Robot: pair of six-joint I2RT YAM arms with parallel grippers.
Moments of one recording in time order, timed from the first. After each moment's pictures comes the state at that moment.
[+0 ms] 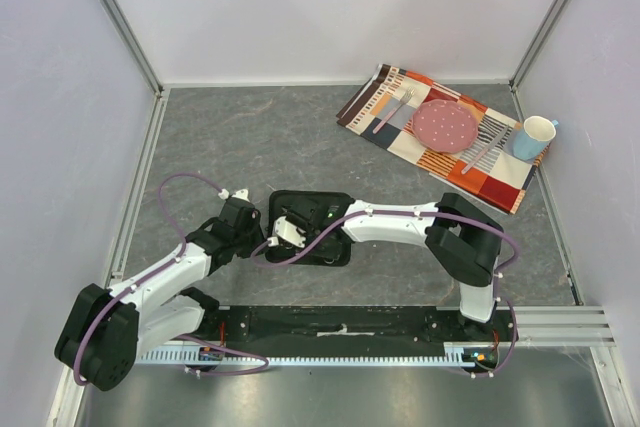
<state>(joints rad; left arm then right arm) -0.49 1.03 0.38 -0.29 -0.04 -0.67 1.10 1.89 1.26 -0.62 0.02 -0.34</state>
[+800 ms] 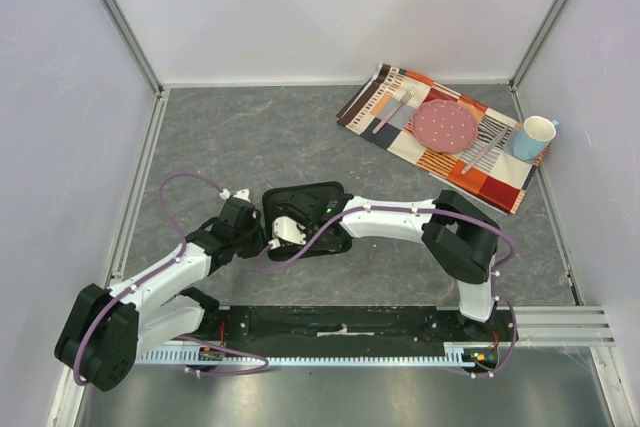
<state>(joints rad) -0.49 1.02 0.38 -0.29 -0.02 -0.67 1.08 1.91 1.30 -0.63 0.09 -0.53</state>
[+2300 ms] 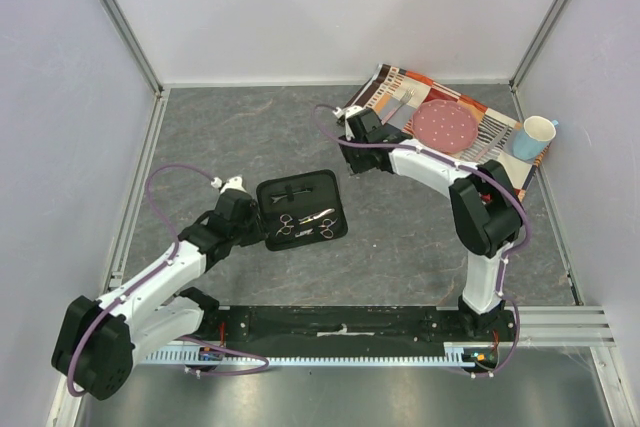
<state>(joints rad) -0.49 0.97 0.46 -0.34 -0.13 -0.68 0.59 1.91 1.40 -0.38 0.12 0.07</state>
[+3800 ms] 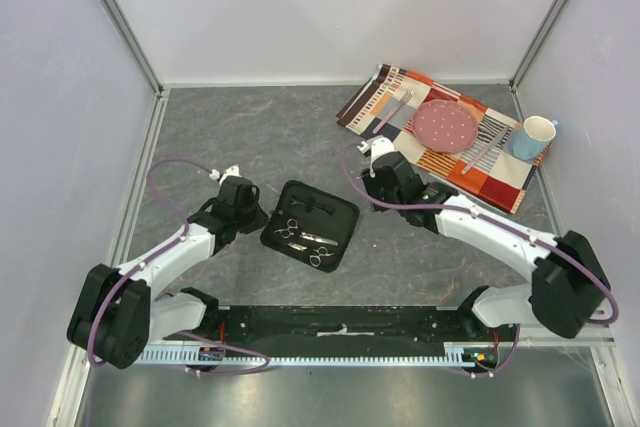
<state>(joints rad) -0.41 1.18 0.51 -0.19 -0.11 -0.75 0.69 1.38 0.90 -0.27 0.22 0.21</state>
